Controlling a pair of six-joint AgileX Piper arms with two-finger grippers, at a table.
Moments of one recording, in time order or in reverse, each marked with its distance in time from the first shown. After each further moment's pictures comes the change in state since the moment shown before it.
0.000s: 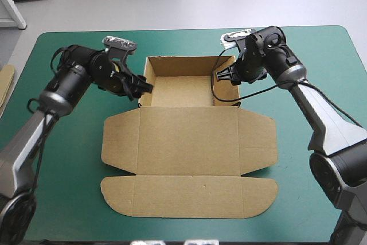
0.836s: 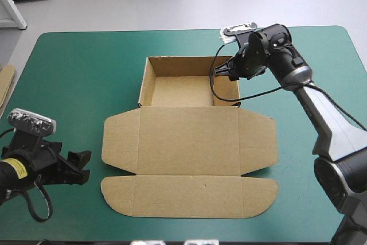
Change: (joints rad) left arm 0.000 -0.852 0.467 0.000 0.158 -0.001; right arm 0.006 -0.037 0.000 0.026 -0.052 -0.018
